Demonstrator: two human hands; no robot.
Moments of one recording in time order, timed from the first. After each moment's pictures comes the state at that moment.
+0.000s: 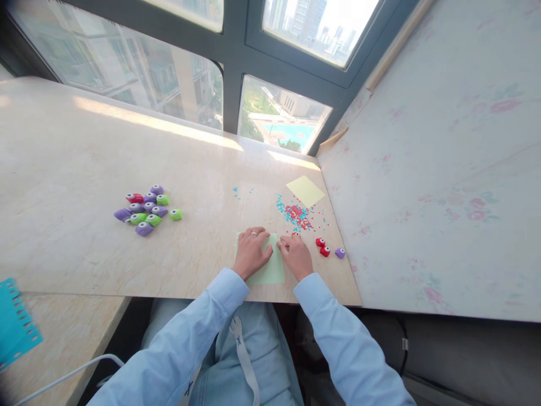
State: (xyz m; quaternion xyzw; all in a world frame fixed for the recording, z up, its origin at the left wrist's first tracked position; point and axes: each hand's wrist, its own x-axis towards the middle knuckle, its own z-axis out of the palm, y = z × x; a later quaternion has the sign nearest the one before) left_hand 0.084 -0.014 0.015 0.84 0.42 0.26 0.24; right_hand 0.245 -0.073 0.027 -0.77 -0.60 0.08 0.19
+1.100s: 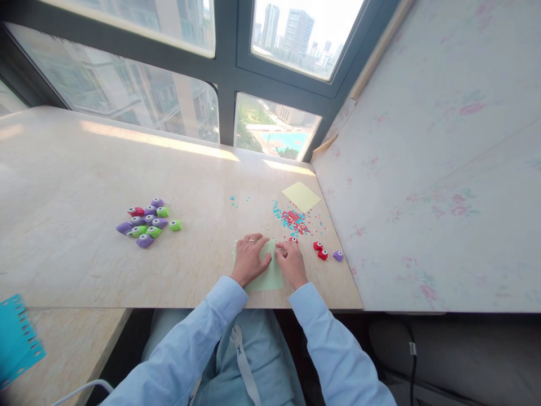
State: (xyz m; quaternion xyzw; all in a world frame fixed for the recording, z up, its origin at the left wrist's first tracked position) left_hand 0.084 -0.014 0.013 0.85 0.41 0.27 0.21; right_hand 0.232 -0.076 0.009 -0.76 -0.50 0.15 0.38
